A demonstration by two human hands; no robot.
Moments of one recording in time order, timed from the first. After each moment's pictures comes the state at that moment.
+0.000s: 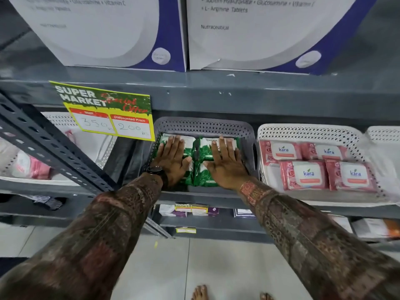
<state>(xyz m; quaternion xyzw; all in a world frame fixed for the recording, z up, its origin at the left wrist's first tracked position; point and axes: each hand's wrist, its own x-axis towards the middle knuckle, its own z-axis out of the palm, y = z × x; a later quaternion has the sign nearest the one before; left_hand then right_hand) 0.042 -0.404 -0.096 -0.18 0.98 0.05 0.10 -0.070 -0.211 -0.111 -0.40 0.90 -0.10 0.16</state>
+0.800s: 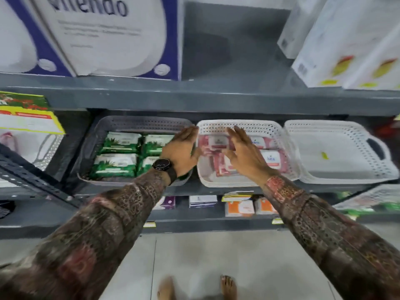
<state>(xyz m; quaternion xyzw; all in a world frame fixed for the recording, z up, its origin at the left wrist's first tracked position) -0.028 -0.207 -0.009 -0.06 0.98 0.18 -0.04 -0.120 0.003 -0.006 -0.31 0.93 -0.21 0.06</state>
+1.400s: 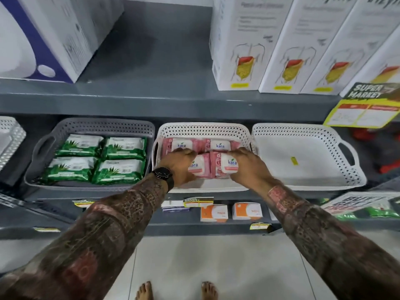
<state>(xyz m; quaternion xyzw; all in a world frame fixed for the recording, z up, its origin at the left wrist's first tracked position) -0.090 -0.095 -0.033 -0.04 0.99 0.07 0.10 -0.182 0.137 -0.020 -0.33 0.93 -0.11 0.07</state>
